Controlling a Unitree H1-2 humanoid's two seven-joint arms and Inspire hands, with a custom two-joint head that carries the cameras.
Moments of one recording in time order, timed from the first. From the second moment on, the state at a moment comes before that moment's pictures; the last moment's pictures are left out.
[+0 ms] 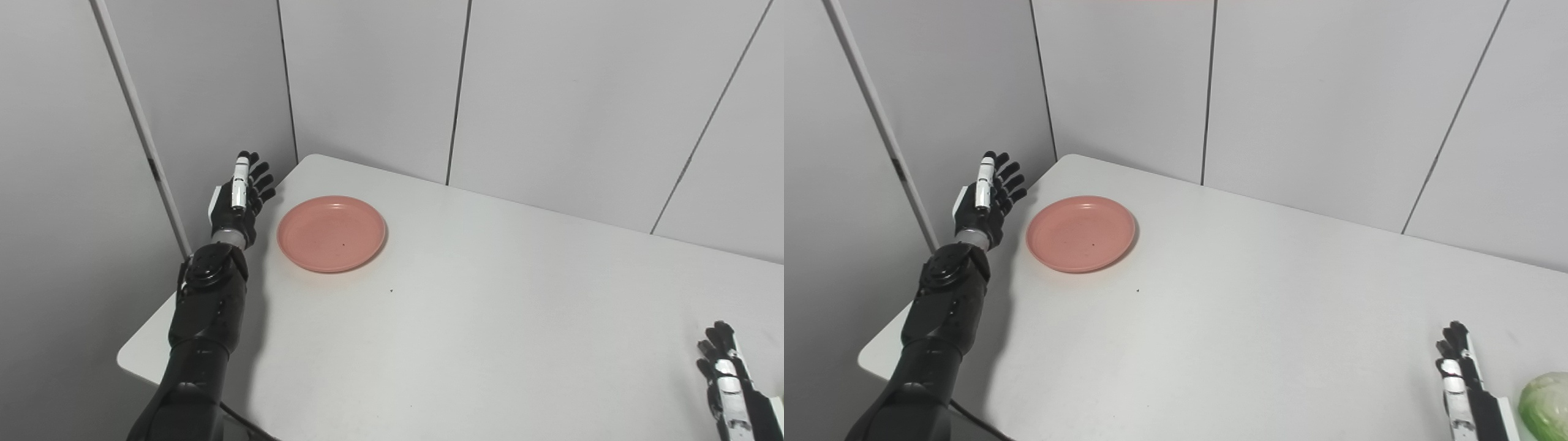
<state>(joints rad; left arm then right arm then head) -0.50 0.39 0.46 0.56 -0.33 0.06 0.02 -0.14 -0.18 -0.02 0.09 0.08 -0.09 0.15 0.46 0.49</state>
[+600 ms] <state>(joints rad) -0.50 0.37 0.44 0.63 -0.35 0.04 0.00 -0.13 -0.18 -0.02 0.08 0.08 -0.08 0.15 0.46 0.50</state>
